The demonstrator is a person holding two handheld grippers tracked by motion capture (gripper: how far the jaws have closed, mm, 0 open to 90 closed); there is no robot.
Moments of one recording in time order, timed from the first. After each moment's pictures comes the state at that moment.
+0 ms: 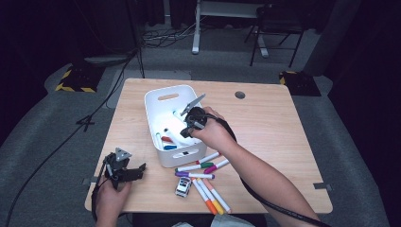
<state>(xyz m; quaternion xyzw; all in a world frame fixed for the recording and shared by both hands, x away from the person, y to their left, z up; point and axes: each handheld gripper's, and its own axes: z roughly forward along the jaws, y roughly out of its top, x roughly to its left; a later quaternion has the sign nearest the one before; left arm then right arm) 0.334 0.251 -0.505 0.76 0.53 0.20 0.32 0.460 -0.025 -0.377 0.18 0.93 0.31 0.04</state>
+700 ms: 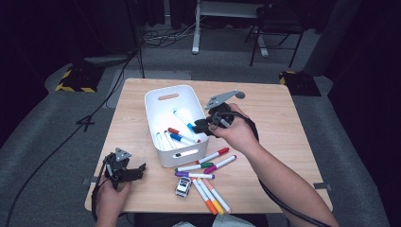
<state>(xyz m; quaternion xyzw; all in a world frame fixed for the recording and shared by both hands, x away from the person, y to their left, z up) 0.334 0.251 -0.505 0.76 0.53 0.20 0.32 0.435 -0.091 -0.332 0.19 0.89 0.41 0.05</state>
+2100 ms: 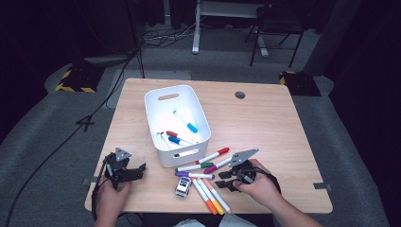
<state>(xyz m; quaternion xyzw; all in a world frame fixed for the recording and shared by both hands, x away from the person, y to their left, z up) 0.334 0.251 -0.505 0.76 0.53 0.20 0.31 0.339 -0.164 -0.460 0.23 0.90 0.36 -0.03</state>
